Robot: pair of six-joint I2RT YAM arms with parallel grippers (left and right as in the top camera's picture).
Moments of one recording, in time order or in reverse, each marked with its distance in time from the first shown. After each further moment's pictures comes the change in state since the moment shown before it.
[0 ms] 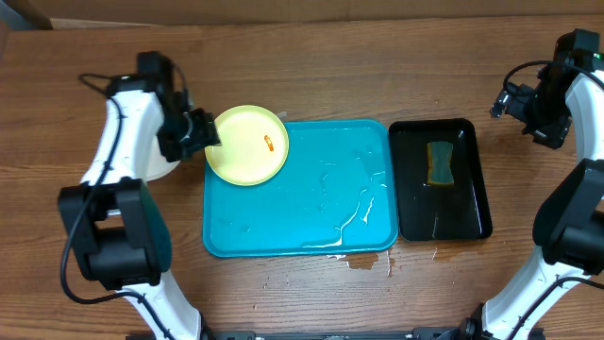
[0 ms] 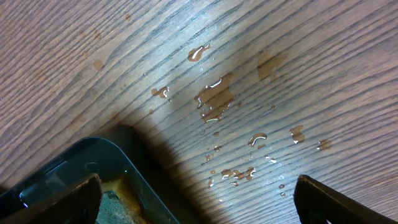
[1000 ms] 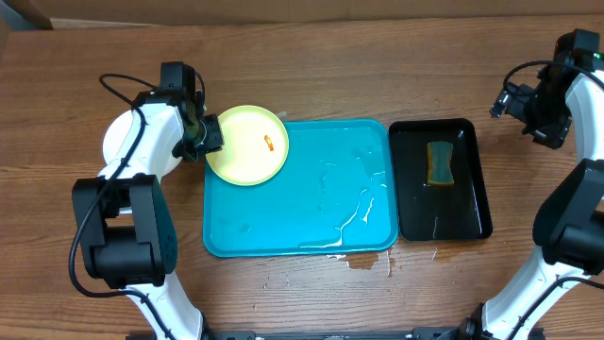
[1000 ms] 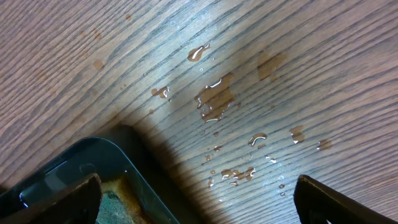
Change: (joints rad) left arm -0.047 0.000 -0.162 0.278 -0.120 -0.003; right arm 0.000 0.000 0.000 0.000 0.000 0.000
